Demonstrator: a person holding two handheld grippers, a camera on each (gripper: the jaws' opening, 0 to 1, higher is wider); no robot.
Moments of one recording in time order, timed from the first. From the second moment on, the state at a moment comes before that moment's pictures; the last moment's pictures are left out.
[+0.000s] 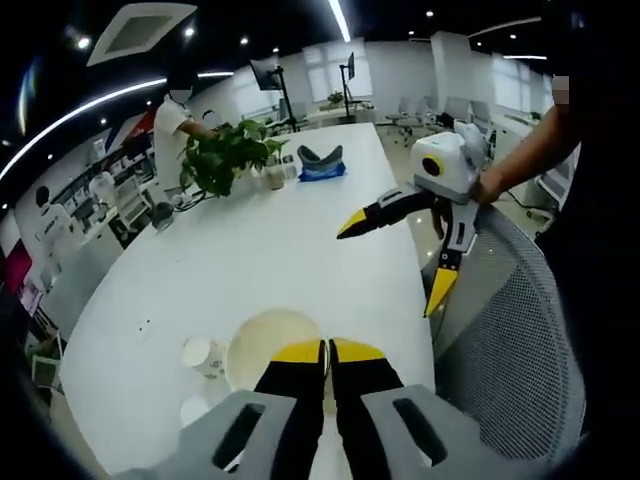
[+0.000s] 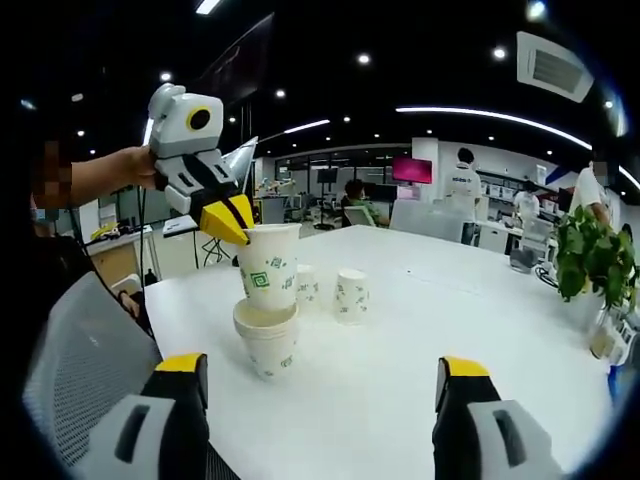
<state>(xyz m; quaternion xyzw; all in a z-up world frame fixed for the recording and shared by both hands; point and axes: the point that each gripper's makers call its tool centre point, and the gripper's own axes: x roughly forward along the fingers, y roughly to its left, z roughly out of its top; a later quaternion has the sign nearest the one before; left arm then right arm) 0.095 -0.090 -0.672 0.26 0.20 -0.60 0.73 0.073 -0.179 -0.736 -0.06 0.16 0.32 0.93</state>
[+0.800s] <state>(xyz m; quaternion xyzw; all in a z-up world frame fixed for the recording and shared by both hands) 0.094 -0.093 -0.715 0.24 0.25 -0.59 0.73 0.073 -0.178 -0.737 -0.06 0.17 0.32 0.93</state>
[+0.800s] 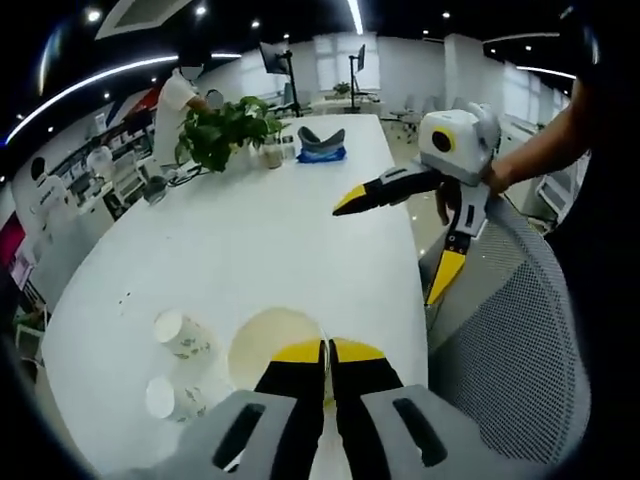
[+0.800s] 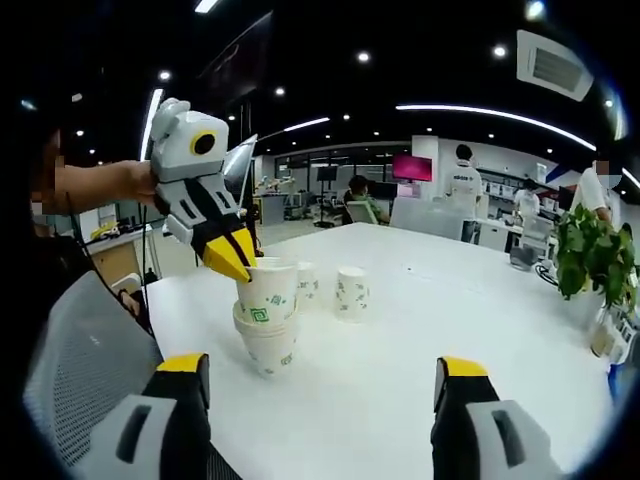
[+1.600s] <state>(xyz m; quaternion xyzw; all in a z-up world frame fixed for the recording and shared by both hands) 0.091 -0.094 -0.747 0.17 0.30 -0.60 0.72 0.072 -0.177 -0.740 -0.06 0.17 0.32 0.93</state>
